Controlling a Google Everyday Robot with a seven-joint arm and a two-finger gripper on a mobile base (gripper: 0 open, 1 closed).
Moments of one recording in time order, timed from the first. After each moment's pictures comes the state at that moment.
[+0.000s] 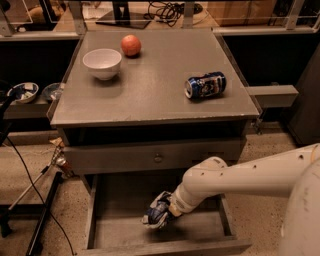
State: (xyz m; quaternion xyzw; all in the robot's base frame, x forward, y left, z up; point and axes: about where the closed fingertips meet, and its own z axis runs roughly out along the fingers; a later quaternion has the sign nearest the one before) arm 0.479 -0.058 0.481 -0.42 0.89 0.10 0.11
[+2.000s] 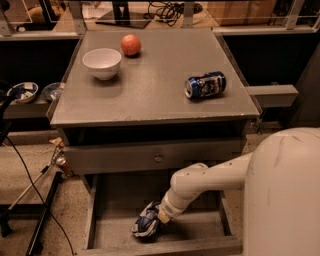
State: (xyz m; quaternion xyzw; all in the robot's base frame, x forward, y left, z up) arm 0.472 -0.022 0.416 -0.43 0.89 0.15 0.06
